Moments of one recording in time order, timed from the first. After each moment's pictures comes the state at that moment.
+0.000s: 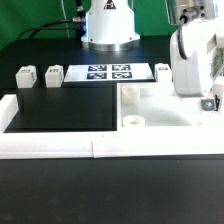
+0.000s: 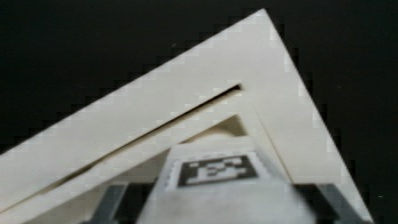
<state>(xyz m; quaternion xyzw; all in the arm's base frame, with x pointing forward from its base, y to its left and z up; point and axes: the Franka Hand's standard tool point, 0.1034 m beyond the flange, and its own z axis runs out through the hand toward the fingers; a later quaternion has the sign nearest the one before) 0.629 0.118 0.057 -0.51 0.86 0.06 0.09</state>
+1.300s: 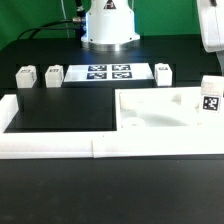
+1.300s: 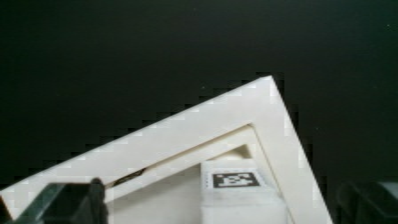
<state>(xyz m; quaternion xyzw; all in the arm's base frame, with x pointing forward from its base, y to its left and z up) 0.625 0.138 0.108 -0.54 0.83 0.06 0.12</state>
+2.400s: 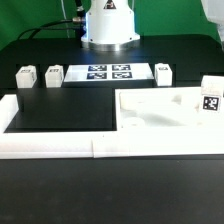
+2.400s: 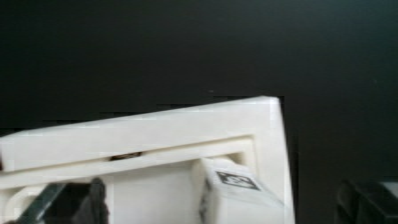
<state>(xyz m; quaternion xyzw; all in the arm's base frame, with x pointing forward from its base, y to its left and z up) 0.603 0.151 0.122 -0.67 0.72 0.02 0.14</state>
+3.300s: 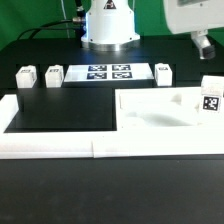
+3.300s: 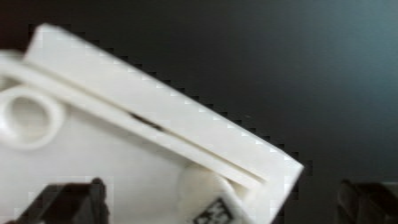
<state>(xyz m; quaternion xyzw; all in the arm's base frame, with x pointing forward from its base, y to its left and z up) 0.572 0.144 0.106 -0.88 0.45 -0.04 0.13</state>
